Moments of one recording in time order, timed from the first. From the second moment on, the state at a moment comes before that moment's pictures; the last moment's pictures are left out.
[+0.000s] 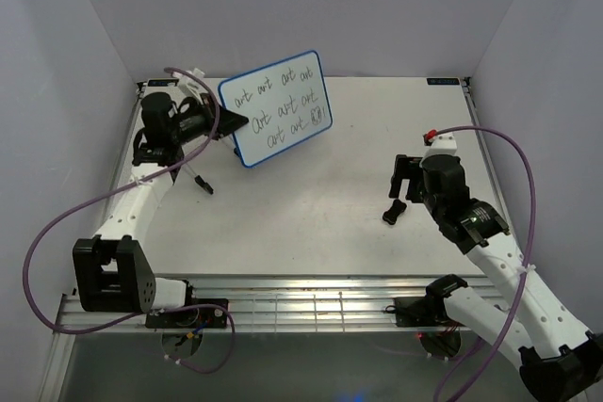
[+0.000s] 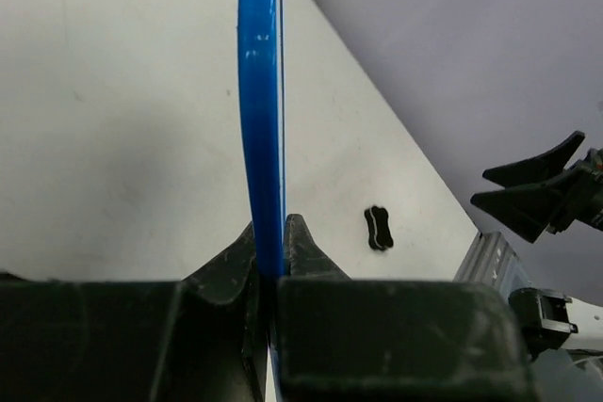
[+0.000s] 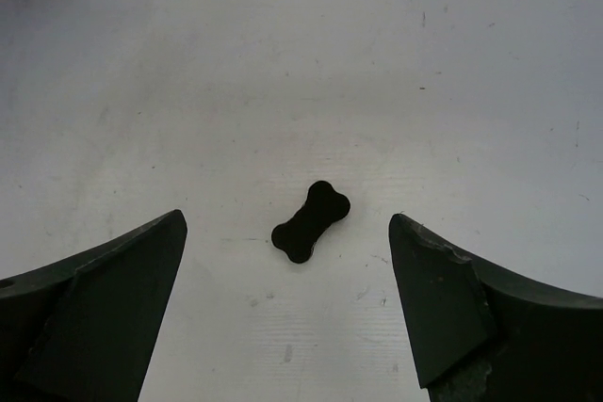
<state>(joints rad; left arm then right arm) 0.01 1.39 1.11 0.20 0.89 -0.49 0.49 0.79 0.83 -0.59 0.32 0.28</state>
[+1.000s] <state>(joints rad) -0.23 0.82 0.55 -0.12 0.73 -0.42 0.30 1.24 0.62 -0.33 0.19 0.55</state>
